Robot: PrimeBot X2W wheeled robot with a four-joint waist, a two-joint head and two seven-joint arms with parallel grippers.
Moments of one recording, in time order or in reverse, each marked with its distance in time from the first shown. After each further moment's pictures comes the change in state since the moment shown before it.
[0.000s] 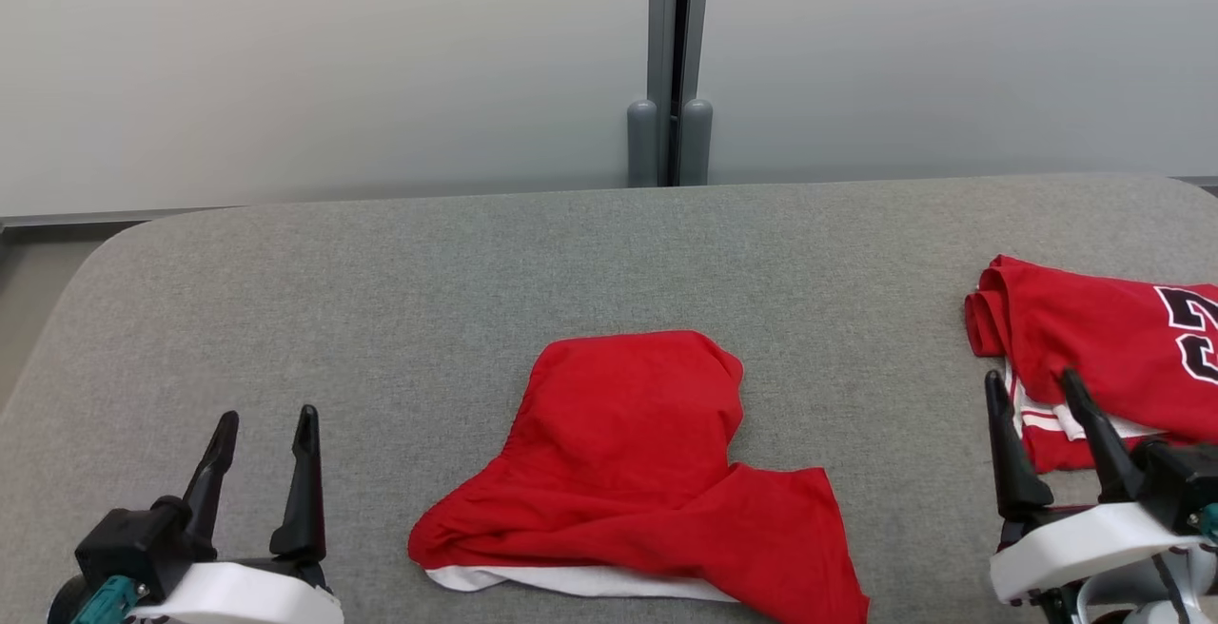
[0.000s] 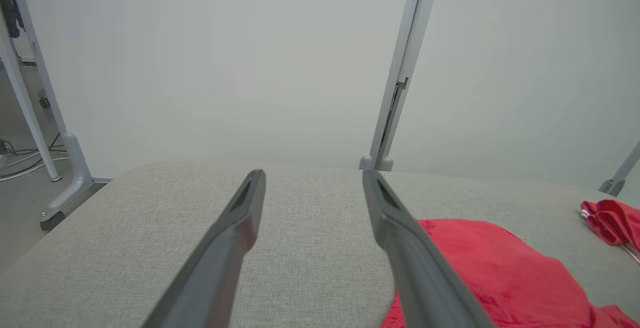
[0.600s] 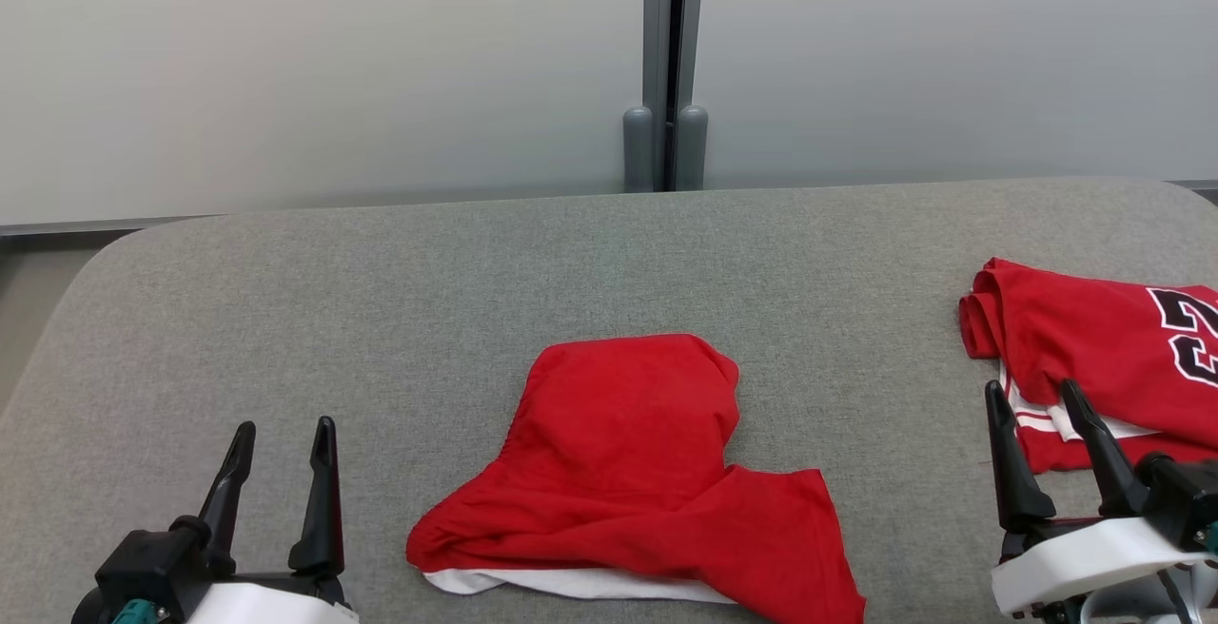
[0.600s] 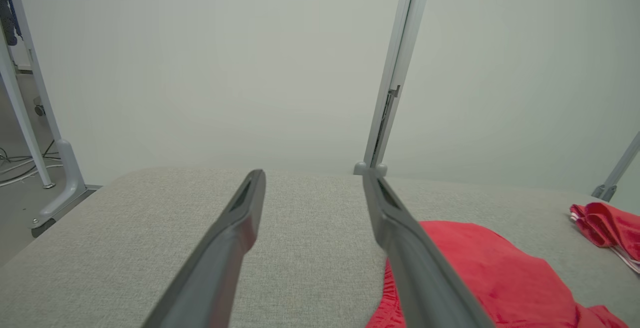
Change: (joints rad) left arm 0.051 -0.085 0.065 0.000 0.092 -0.040 -0.023; right arm 0.040 0.002 0.013 -0.026 0.021 0.000 -0.022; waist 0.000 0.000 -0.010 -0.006
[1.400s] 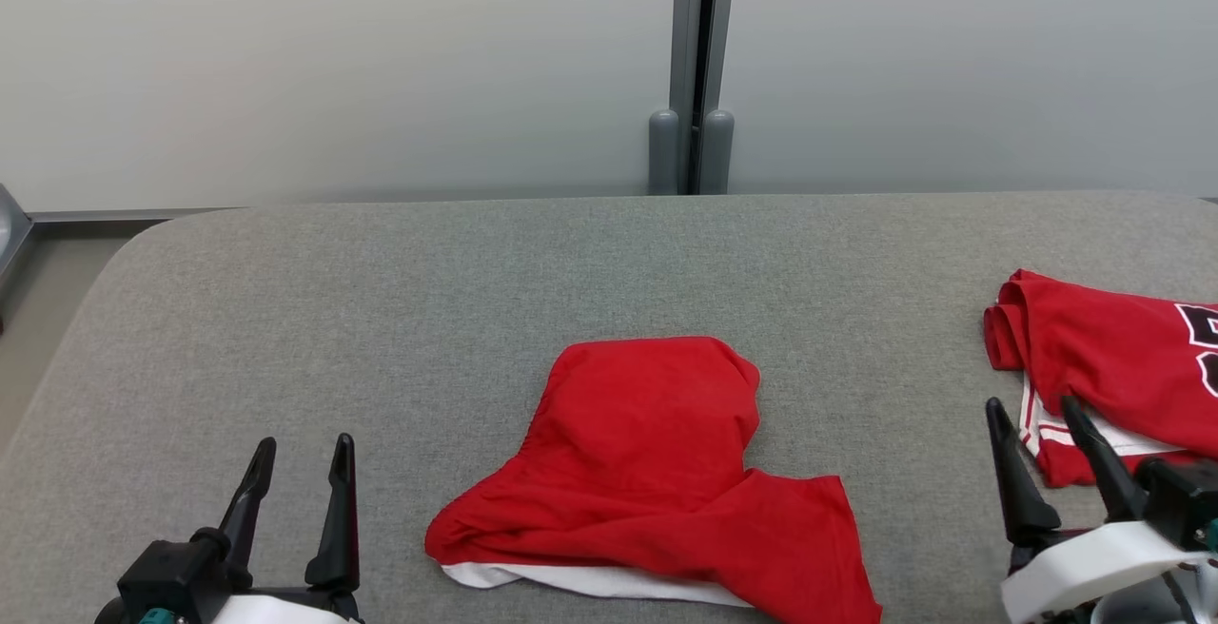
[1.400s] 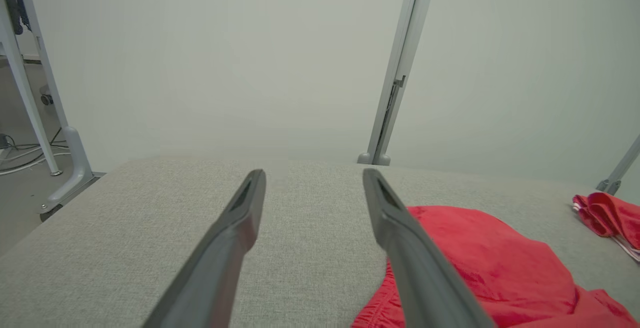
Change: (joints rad) left arm 0.015 -0.031 0.005 0.019 0.030 -0.032 0.005; right arm 0.003 -0.028 0.030 0.023 0.027 0.000 0.044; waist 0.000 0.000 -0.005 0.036
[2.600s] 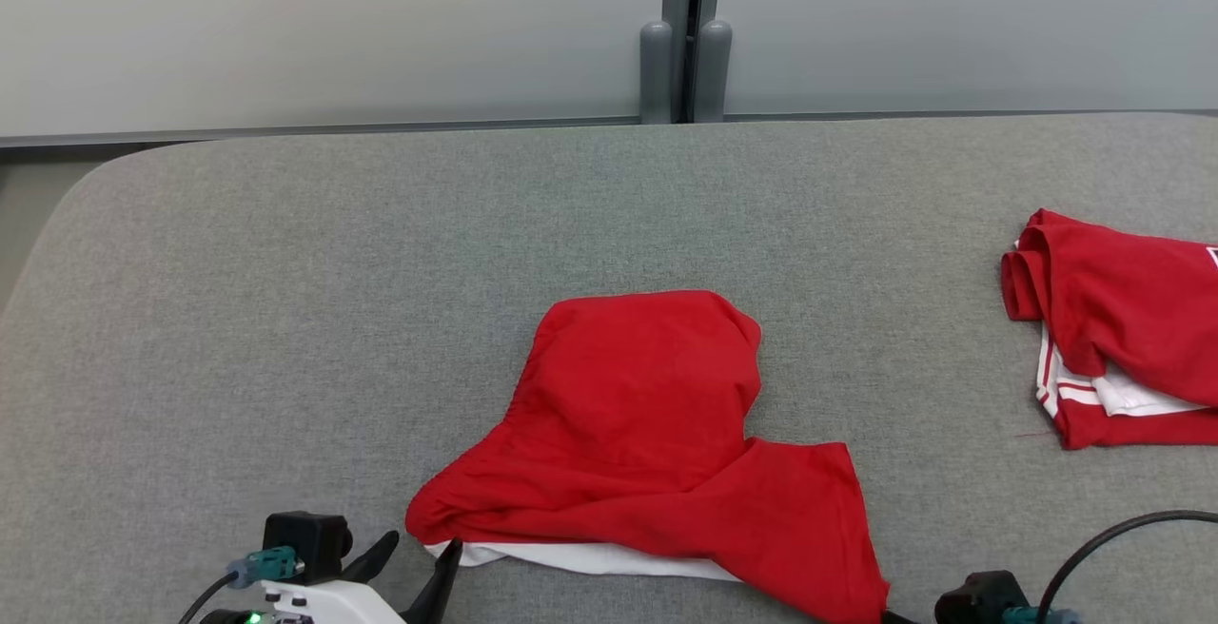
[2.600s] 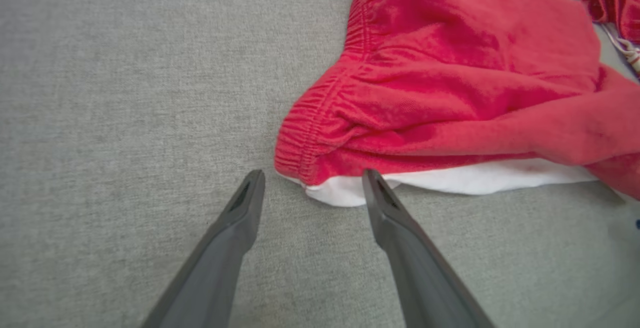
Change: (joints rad) left arm -0.081 0.039 -0.178 0.126 -0.129 -0.121 0.442; right arm -0.003 -0.341 0.637 -0.023 0.318 0.000 0.223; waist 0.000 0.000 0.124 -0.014
